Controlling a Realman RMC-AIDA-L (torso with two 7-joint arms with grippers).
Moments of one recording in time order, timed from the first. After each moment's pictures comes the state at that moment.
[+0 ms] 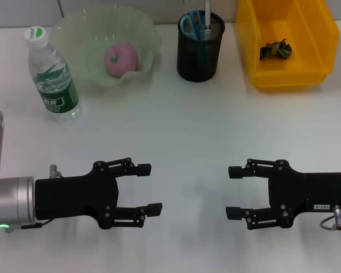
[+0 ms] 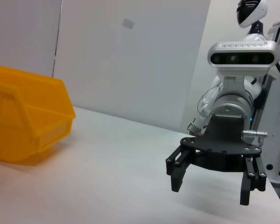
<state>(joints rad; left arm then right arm) -0.43 -2.01 1.11 0.36 1.66 1.60 -0.99 0.43 2.00 -1.10 -0.41 -1.70 -1.61 1.03</state>
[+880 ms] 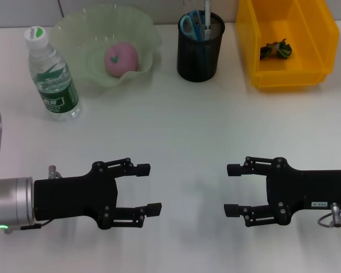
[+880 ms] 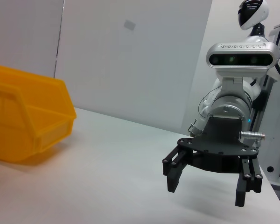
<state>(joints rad) -0.43 -2.01 1.10 0.36 1.66 1.60 -1.00 0.44 2.00 -1.10 -0.41 -1.70 -1.59 1.03</state>
